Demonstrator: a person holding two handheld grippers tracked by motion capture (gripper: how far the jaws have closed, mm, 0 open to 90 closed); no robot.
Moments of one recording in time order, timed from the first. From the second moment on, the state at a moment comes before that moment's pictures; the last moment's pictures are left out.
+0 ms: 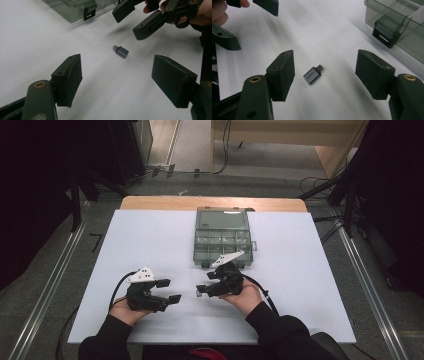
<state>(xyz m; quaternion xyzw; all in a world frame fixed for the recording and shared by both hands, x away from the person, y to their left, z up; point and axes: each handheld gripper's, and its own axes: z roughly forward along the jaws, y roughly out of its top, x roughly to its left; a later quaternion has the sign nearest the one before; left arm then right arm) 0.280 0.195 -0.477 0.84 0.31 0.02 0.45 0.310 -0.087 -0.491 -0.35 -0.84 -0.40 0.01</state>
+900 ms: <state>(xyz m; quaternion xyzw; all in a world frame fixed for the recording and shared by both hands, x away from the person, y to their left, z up) 0.281 0.196 -0.477 0.84 0.31 0.01 0.45 0.305 -0.063 -0.505 -0.35 -0.86 -0.37 -0.01</state>
